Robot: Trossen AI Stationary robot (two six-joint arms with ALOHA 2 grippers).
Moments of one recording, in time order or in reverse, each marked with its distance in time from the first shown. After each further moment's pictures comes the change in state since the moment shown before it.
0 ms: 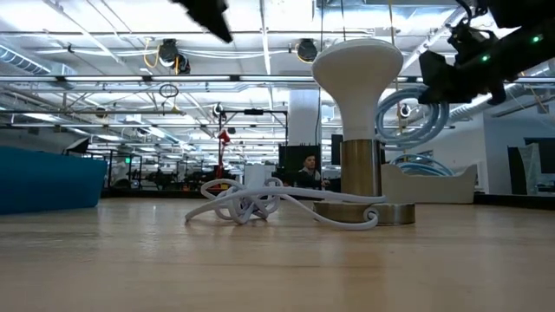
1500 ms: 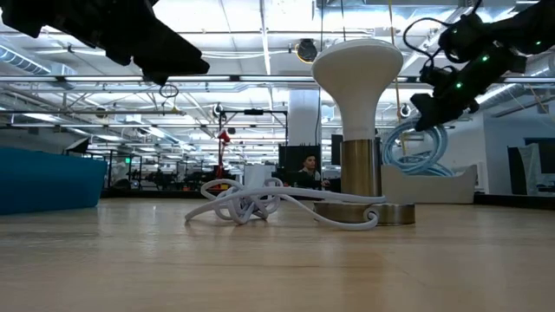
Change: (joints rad) left arm -0.217 -0.277 -0.919 1.209 -0.126 -0.159; right arm -0.957 0.218 0.190 -0.113 -0.938 -0.509
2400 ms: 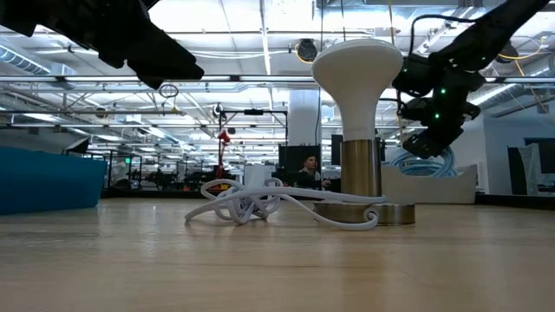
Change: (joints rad) left arm -0.019 0.000 0.000 -0.036 -0.023 -0.048; right arm 0.204 0.429 0.016 -0.270 0.661 0.155
